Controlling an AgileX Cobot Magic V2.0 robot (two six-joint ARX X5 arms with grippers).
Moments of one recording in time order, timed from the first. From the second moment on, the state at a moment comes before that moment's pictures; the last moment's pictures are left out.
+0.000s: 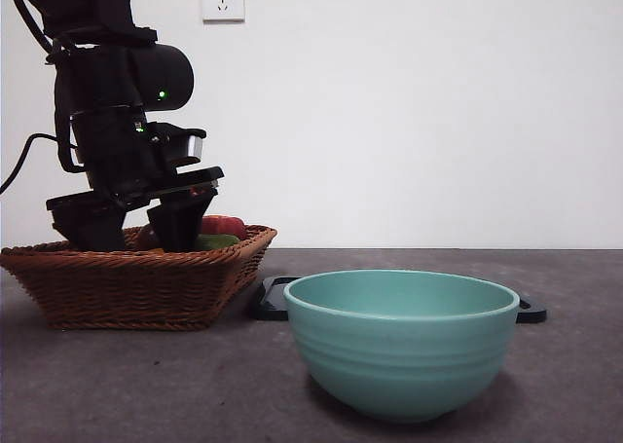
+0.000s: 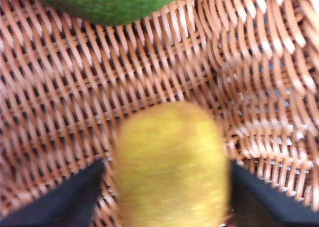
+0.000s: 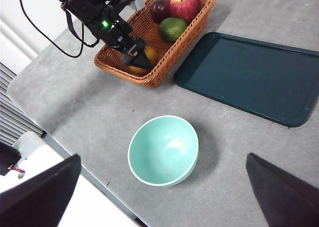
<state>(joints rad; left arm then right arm) -0.38 1.85 1.33 -0.75 0.11 -0.02 0.26 0.56 0.99 -1.03 -0.52 0.09</state>
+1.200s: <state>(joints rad) -0.57 1.54 1.57 -1.20 0.11 -0.17 0.26 0.50 1.04 -1.20 -0.52 0.09</state>
